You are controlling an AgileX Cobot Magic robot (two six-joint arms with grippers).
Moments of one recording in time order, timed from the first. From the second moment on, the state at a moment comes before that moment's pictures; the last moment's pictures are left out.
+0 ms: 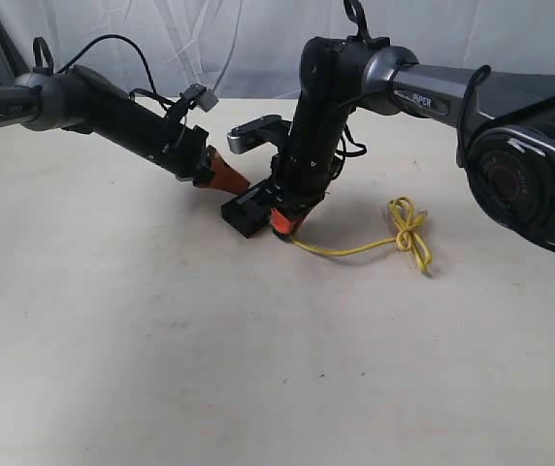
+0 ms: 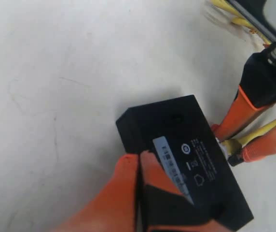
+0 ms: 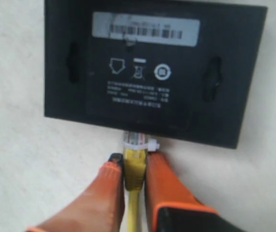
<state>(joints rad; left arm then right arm) -0.16 2.58 -1.97 -1.07 1.18 1.37 0.49 2.49 -2.05 0.29 1.20 -0.48</state>
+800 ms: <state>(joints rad) -0.16 2.57 -1.97 -1.04 1.19 1.36 0.49 2.49 -2.07 0.27 1.23 -0.39</state>
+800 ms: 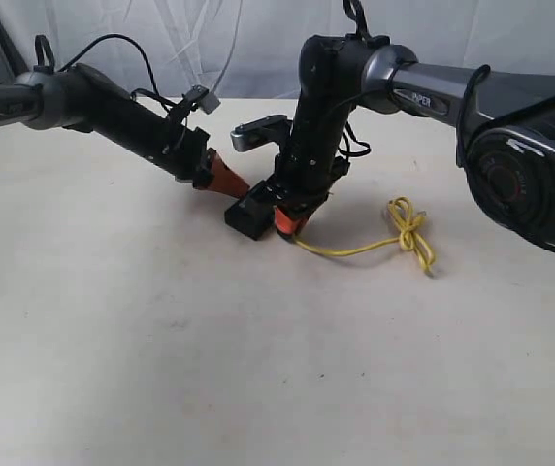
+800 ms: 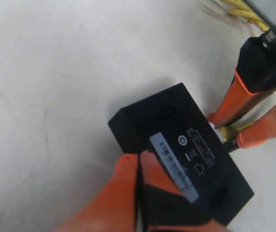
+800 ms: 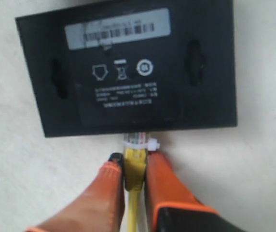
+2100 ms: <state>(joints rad) -0.17 2.50 -1.86 -0.99 1.17 1.37 0.49 2.47 -2.08 0.26 1.26 -0.47</state>
